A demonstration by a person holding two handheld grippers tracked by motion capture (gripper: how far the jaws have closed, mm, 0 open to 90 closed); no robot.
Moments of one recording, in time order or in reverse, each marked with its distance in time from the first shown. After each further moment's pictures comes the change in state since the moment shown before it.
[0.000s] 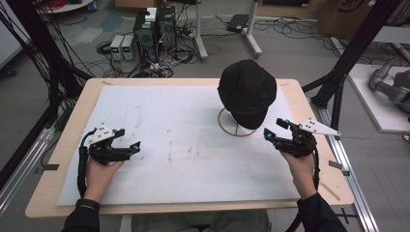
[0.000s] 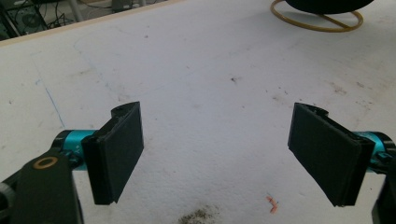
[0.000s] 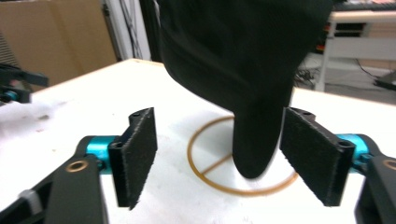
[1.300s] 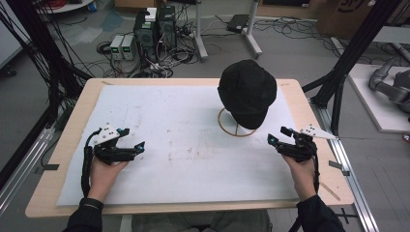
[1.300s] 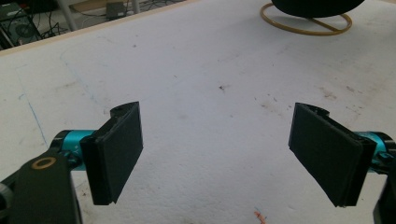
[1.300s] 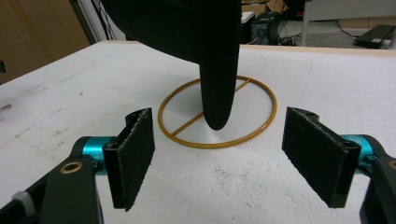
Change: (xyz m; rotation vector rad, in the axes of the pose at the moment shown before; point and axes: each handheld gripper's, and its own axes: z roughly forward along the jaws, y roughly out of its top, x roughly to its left) left arm -0.007 0.002 0.008 -0.007 -0.017 0.023; right arm -0.021 -0.029 0.000 0.078 -0.065 0.094
